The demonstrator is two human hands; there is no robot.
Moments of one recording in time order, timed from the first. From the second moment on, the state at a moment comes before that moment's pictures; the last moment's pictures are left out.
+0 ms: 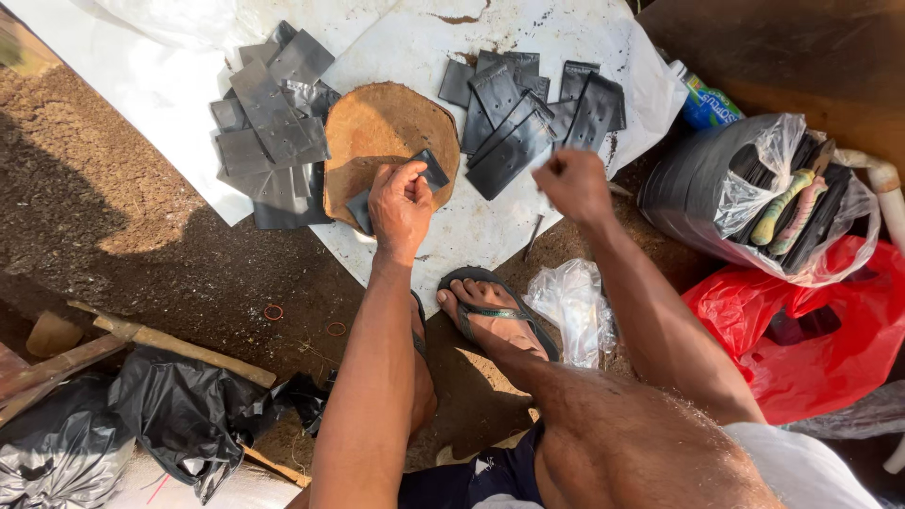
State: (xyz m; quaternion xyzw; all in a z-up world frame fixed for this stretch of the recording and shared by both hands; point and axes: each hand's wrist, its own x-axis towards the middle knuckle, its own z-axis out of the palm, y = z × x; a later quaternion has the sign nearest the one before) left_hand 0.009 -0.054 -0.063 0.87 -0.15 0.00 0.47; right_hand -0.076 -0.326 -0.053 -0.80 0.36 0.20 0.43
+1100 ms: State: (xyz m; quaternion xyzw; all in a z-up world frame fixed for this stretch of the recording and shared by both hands) left_hand 0.011 -0.044 -0.059 0.83 -0.12 -0.05 0.54; right_hand -0.002 -0.228 -0.025 -0.85 0.05 0.07 0.51
